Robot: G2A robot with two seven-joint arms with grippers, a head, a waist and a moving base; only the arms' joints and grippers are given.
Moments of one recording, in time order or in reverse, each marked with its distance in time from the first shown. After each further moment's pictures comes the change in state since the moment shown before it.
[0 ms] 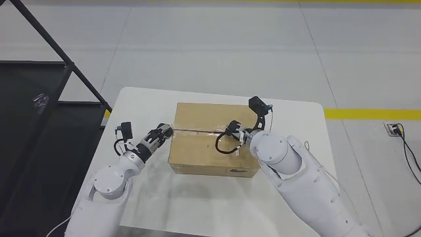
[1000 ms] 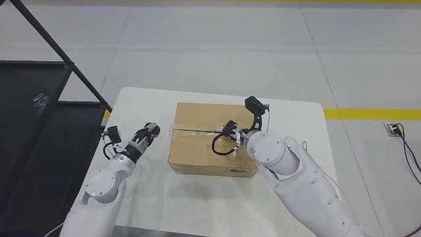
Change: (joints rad) left arm 0.040 0.006 -0.075 -0.005 -0.088 -0.061 0.051; right arm -0.005 -0.021 0.006 -0.017 -0.048 0.005 0.029
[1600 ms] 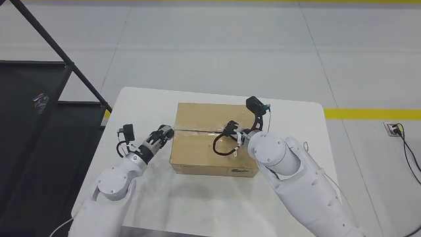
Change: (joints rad) left arm -0.051 -0.011 0.100 0.058 0.072 0.022 -0.023; right arm -0.018 -0.006 0.021 -0.010 -0.027 -0.002 0.015
